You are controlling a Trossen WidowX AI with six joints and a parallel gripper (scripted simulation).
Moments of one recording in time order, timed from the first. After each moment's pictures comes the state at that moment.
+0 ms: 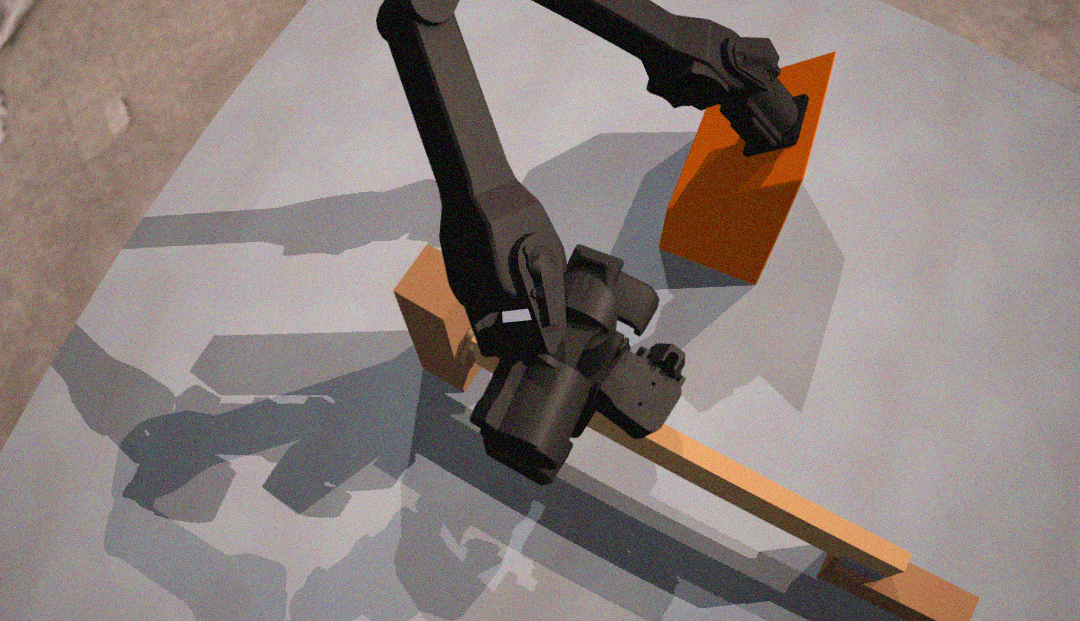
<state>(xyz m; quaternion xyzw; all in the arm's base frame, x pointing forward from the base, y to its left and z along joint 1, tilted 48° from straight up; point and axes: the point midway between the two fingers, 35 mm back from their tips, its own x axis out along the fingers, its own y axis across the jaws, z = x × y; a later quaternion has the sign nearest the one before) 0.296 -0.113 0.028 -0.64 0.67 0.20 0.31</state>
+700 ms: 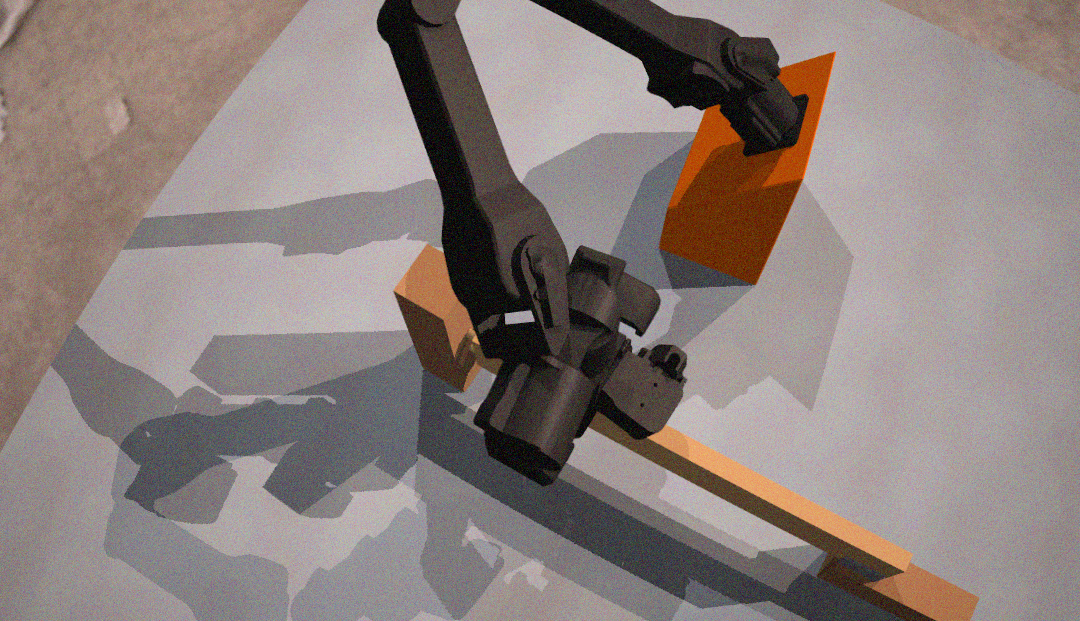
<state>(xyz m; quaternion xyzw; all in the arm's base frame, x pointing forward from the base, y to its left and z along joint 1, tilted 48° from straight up) 0.296 -0.112 0.027 -0.64 0.68 0.20 0.31</state>
